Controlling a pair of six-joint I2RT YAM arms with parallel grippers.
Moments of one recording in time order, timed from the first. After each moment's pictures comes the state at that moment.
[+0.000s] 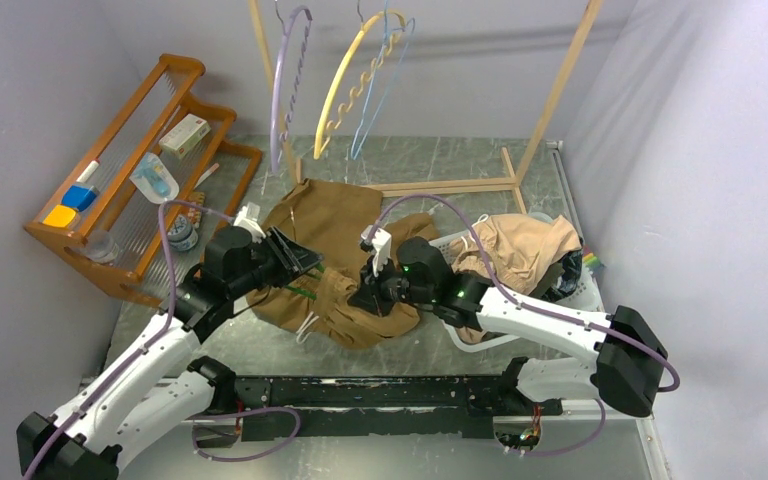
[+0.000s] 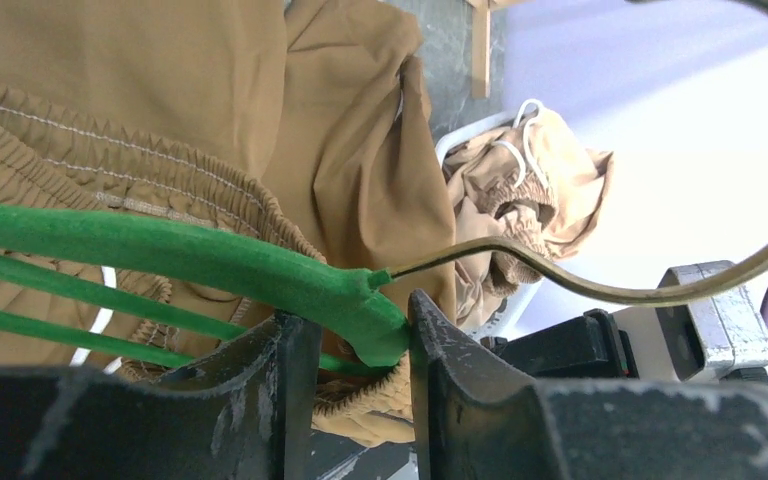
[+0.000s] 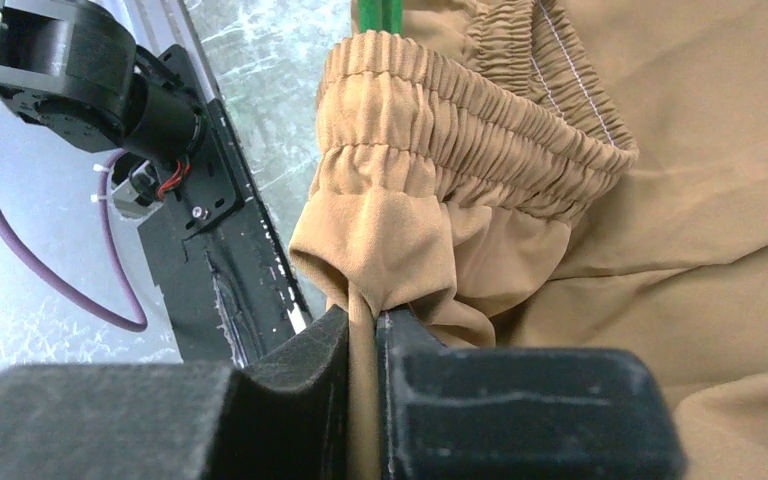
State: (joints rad) left arm -0.51 0.79 0.64 -0.28 0.14 -1.06; right arm 0.98 1.22 0.74 0.03 -0.27 0.26
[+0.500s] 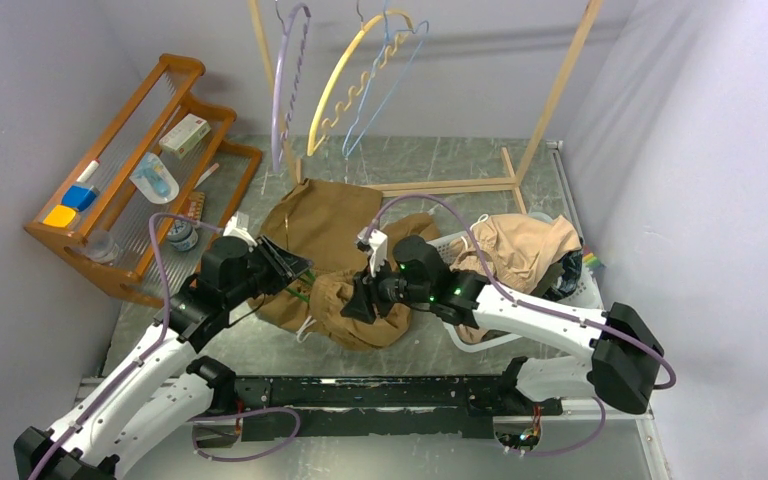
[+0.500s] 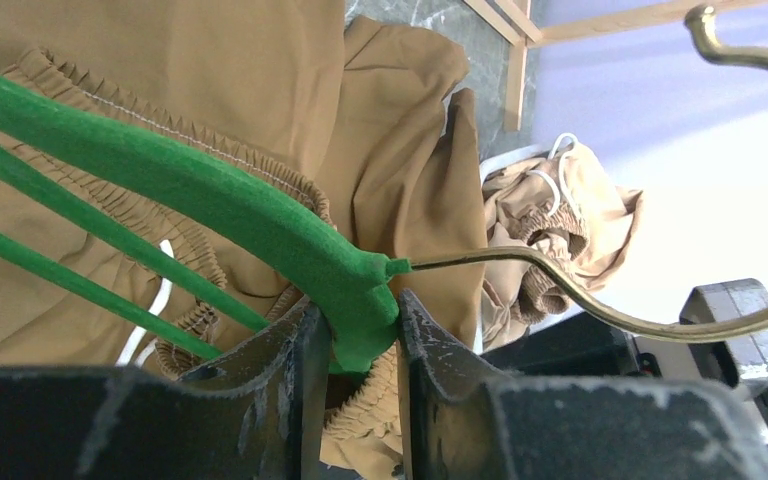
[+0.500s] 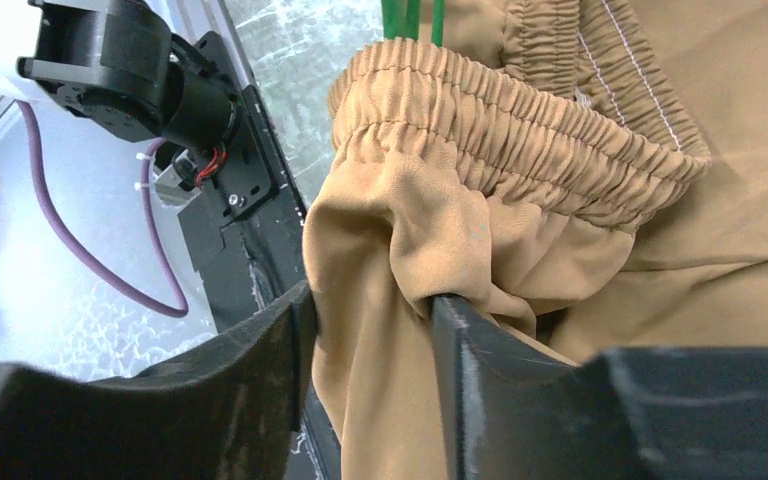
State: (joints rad) left arm -0.51 0.71 0.59 -0.33 0.04 -1.10; right arm 0.98 1.25 0.77 0.00 -0.34 0.31
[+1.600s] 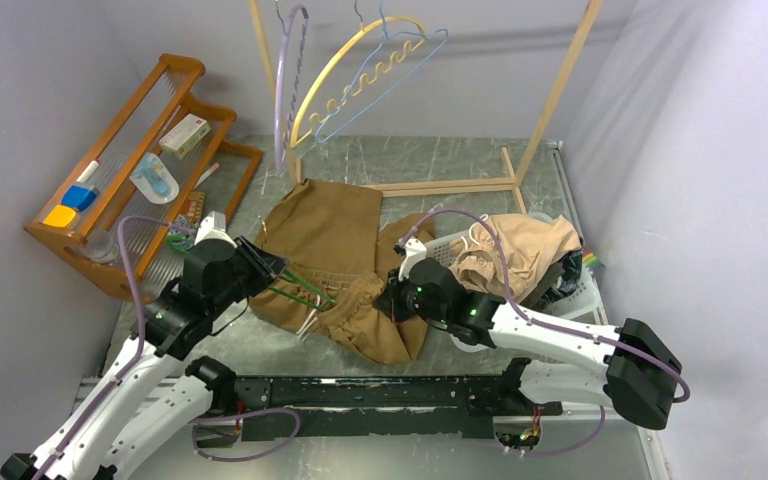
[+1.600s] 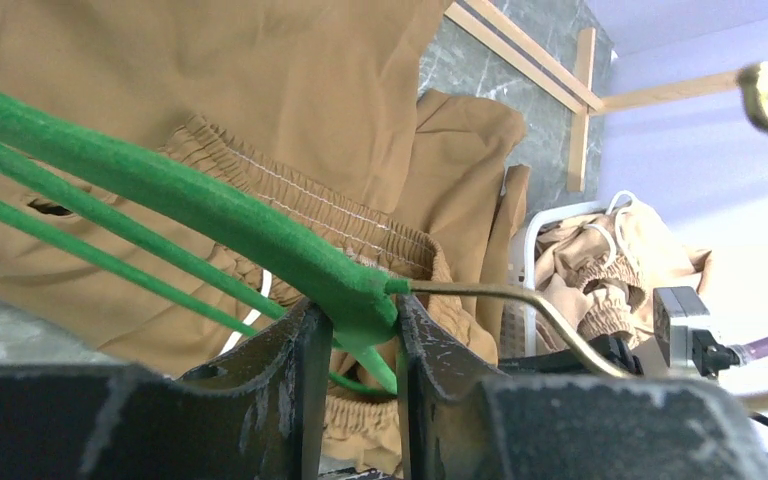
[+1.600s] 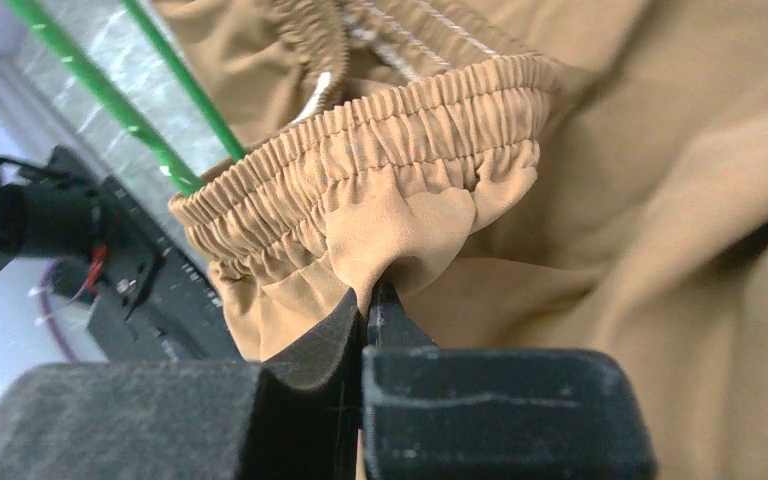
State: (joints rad) left arm -0.51 0.63 0.70 -0.56 -0.15 -1.01; right arm 0.99 1.12 0.56 0.05 -0.01 0.55
